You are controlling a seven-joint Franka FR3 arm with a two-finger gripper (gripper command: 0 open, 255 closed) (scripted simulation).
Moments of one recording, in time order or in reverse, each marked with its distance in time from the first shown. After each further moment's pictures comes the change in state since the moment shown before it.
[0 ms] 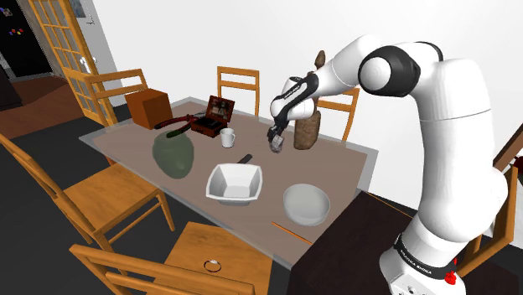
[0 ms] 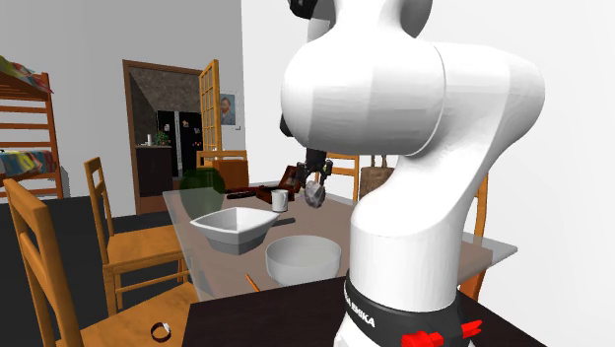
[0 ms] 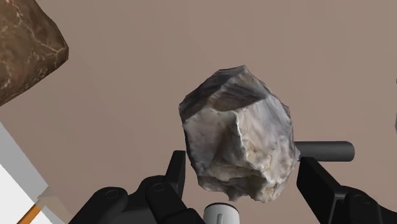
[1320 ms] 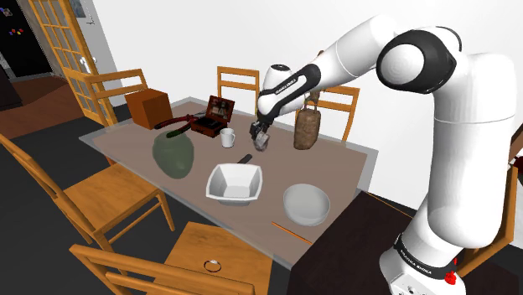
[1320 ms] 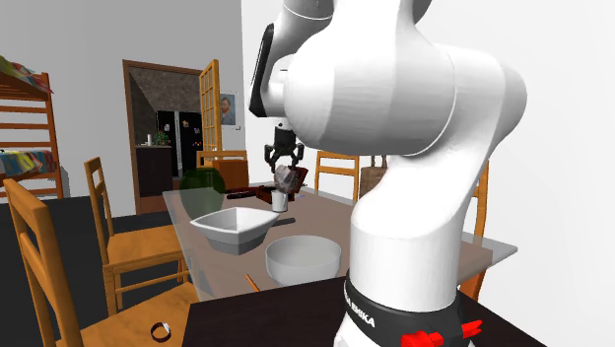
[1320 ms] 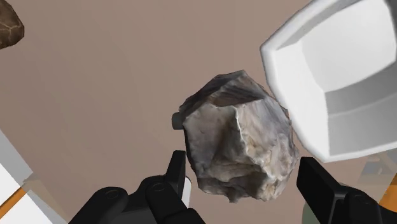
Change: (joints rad) arm 0.199 -0.159 -0.030 -0.071 -0.125 -0.078 0.272
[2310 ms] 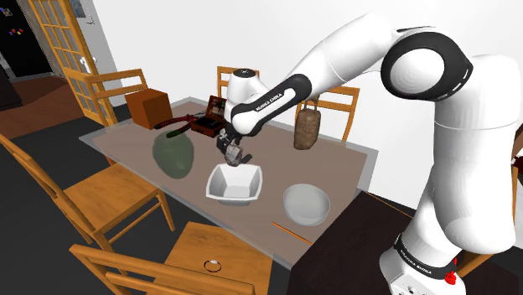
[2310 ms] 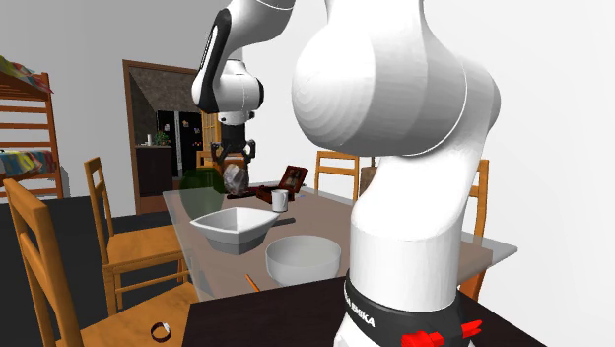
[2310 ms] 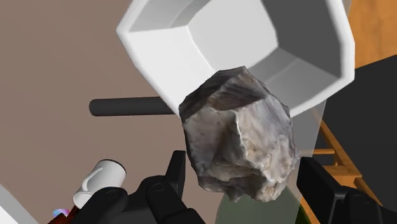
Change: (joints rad) arm 0.267 -0.005 0.000 0.028 -0.157 -0.043 0.387
